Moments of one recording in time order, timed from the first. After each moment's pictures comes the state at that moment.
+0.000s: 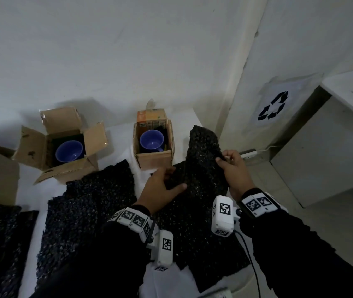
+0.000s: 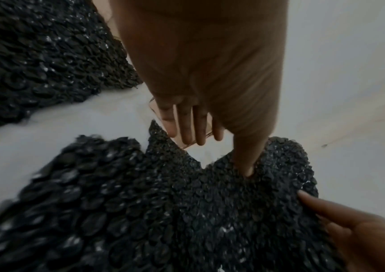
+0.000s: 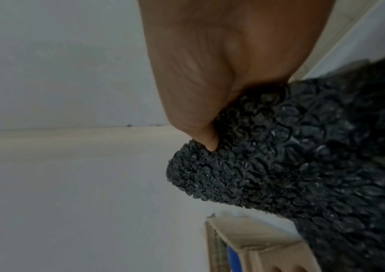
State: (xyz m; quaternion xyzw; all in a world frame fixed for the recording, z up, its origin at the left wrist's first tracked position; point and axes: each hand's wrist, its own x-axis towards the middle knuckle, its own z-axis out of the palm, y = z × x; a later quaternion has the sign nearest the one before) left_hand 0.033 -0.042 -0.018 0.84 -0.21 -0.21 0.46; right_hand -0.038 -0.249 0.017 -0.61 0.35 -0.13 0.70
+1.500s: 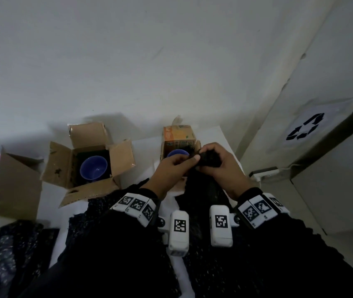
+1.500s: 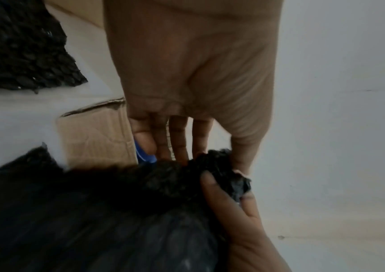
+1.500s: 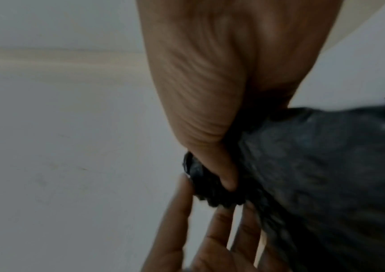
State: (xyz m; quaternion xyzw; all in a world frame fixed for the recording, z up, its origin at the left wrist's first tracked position) left_hand 0.129 -0.043 0.061 0.72 -0.06 -0.31 0.62; right_hand 0.068 -0.200 0.058 -0.74 0.06 -0.10 0.66
